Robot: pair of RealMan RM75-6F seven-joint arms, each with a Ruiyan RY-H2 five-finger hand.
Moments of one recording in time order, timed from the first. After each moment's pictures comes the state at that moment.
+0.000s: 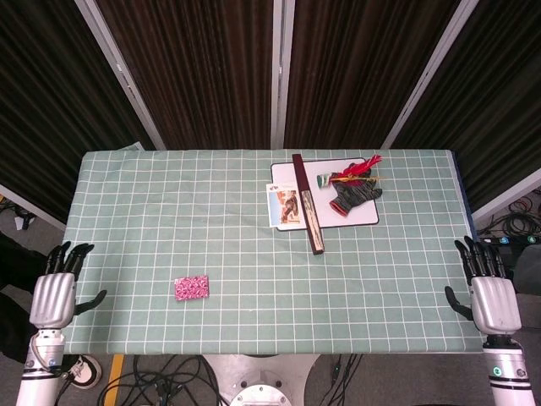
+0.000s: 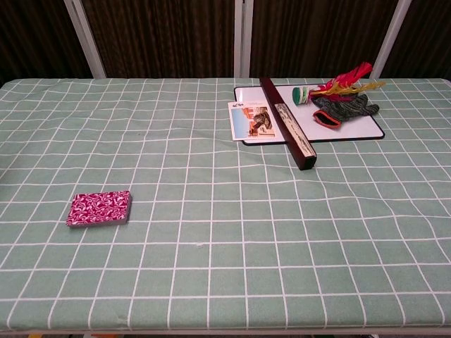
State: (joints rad) left arm -0.10 -1.37 -0.08 -1.55 1.43 1.49 0.11; right arm 0.11 -1.23 0.06 -1.54 -1.47 1.50 -0.04
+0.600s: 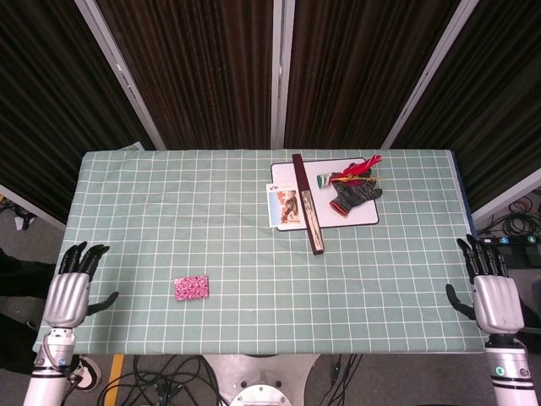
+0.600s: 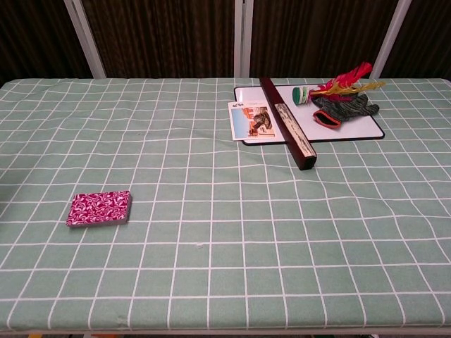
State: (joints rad) left arm -0.12 -1.38 -0.06 -1.58 1.47 1.47 0.15; right arm 0.10 -1.20 0.07 -1.57 -1.47 1.50 -0.02
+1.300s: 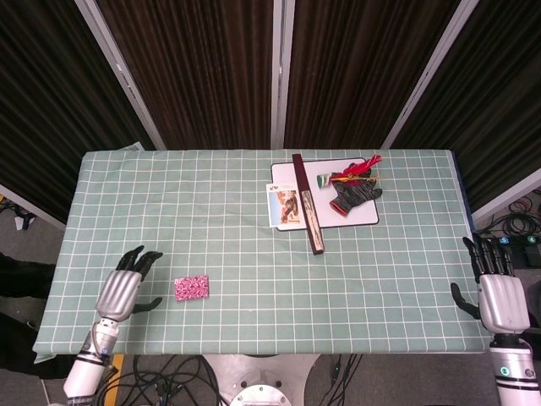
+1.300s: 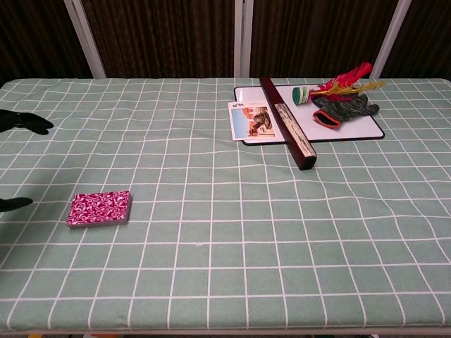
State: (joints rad) left arm -0.24 -1.52 -0.05 -1.54 1.46 1.28 0.18; right arm 0.09 -1.19 0.09 -1.58 -1.46 1.49 -0.03
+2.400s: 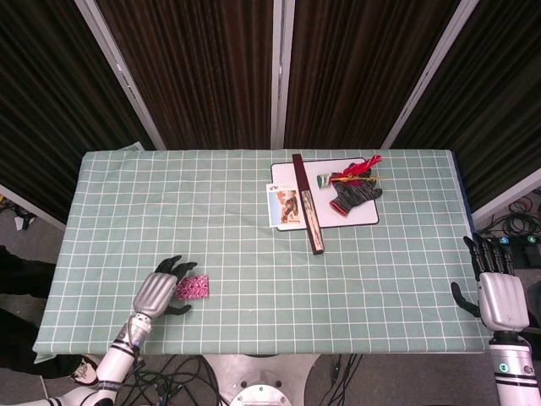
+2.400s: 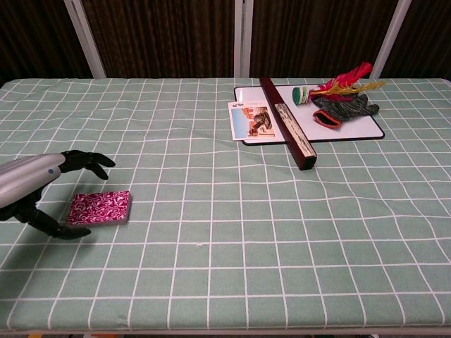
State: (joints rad) left arm -0.35 -1.65 -0.03 -1.43 1.39 1.12 0.15; right arm 0.10 -1.18 0.10 -1.61 -1.42 1.45 -0.05
